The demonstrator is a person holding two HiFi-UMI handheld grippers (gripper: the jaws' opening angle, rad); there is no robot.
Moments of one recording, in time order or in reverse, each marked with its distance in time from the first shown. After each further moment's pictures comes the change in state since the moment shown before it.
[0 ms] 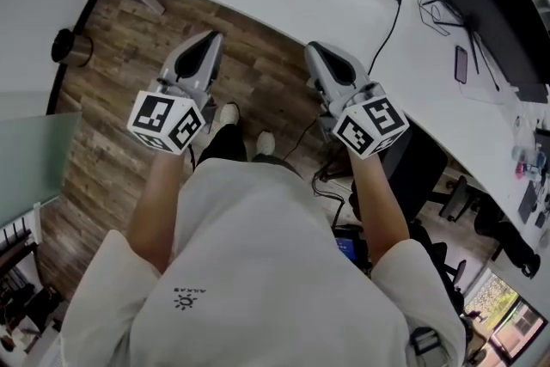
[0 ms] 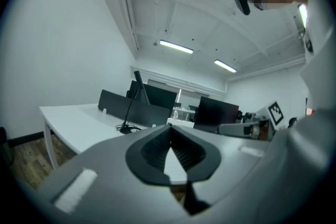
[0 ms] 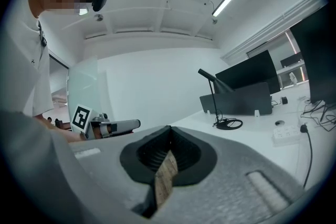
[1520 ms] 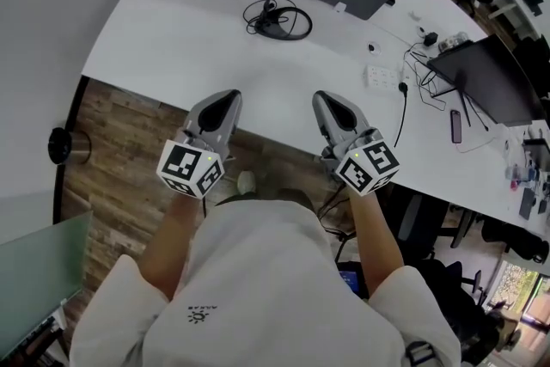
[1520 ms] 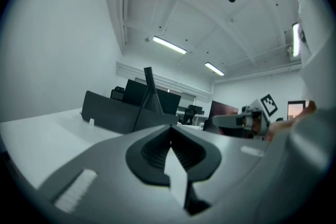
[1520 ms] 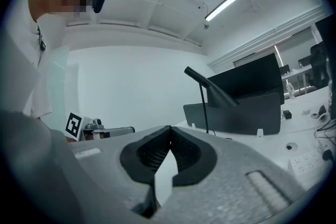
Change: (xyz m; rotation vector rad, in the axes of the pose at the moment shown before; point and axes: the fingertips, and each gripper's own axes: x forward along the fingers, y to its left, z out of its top) left arm 0.162 0.221 0.073 0.024 0.000 -0.221; right arm 0.248 -0.097 0.079 -0.025 -0.045 -0.215
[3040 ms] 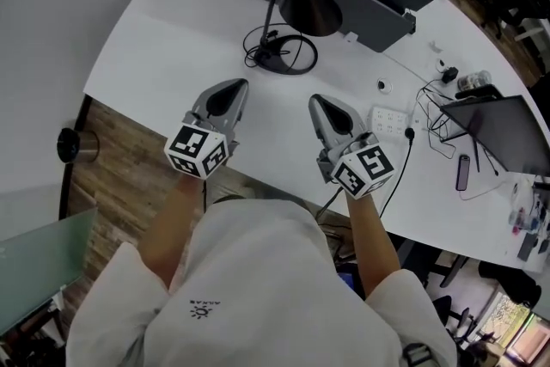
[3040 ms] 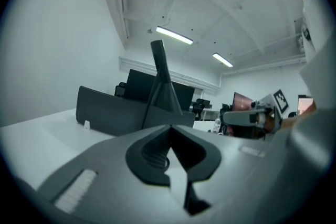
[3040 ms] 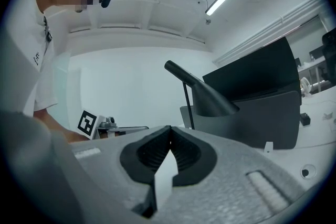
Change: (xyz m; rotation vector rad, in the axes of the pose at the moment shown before) left arm 0.167 0.076 -0.005 0.011 0.078 0.069; right arm 0.094 -0.126 0.019 0.011 0.003 0.103
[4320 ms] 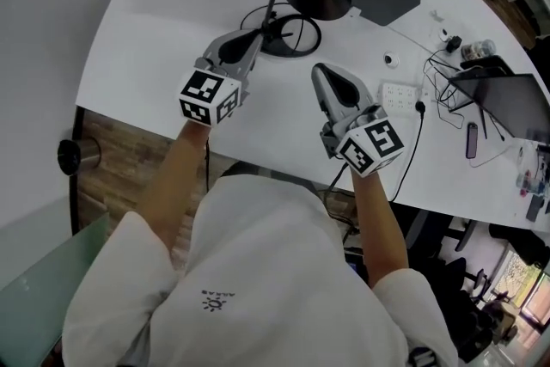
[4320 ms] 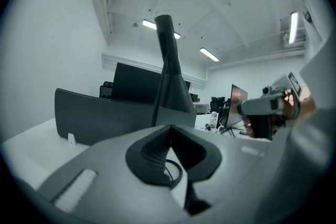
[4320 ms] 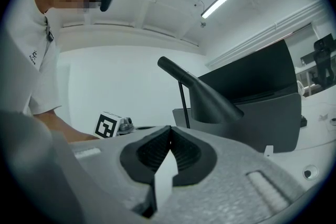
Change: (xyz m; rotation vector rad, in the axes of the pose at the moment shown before) left arm 0.083 0.054 0.007 0.099 0.045 -0.160; right arm 0.050 -0.006 0.011 -0.001 -0.022 -0.106
